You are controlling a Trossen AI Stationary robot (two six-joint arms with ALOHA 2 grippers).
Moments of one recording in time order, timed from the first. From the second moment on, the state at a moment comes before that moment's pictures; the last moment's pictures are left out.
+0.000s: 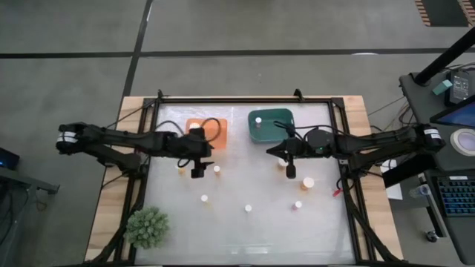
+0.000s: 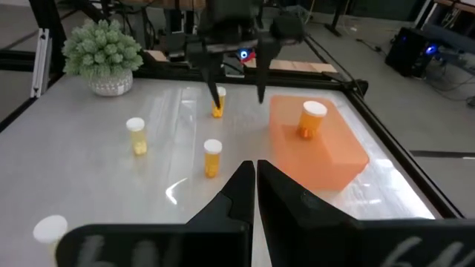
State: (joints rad) left arm 0.03 1.21 0.79 -0.40 -0.14 0.11; right arm 0.01 1.09 0.63 0.17 0.05 -0.09
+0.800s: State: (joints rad) left arm 0.01 1.49 0.83 -0.35 0.01 0.13; right arm 0.01 1.11 0.63 0.15 0.05 -0.09
